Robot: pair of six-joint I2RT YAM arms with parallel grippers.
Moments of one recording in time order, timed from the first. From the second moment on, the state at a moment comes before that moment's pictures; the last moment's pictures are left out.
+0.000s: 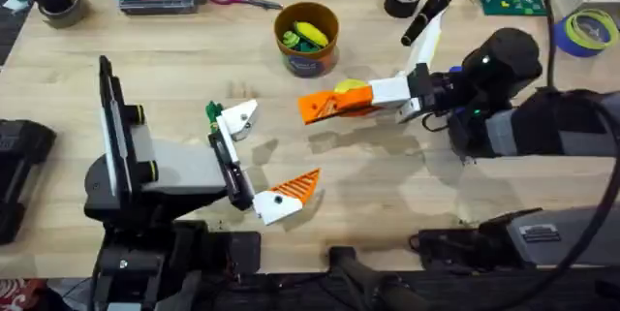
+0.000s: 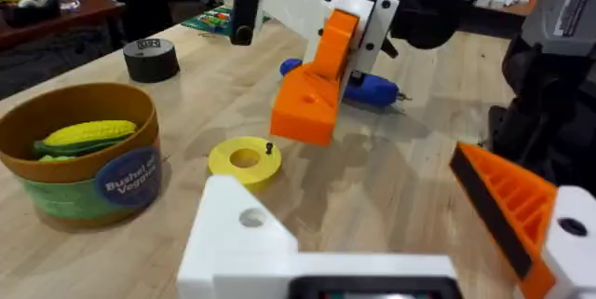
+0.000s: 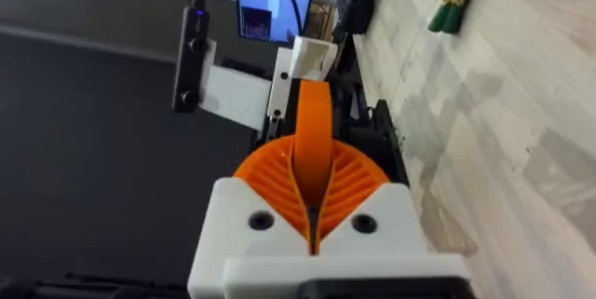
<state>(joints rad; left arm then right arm) -0.01 0.01 0.02 -0.13 1.13 0.06 0.23 1.59 0.38 1.27 -1.43 1.40</state>
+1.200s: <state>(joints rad) -0.01 0.01 0.02 -0.13 1.13 0.06 0.37 1.68 0.41 1.33 -1.35 1.47</state>
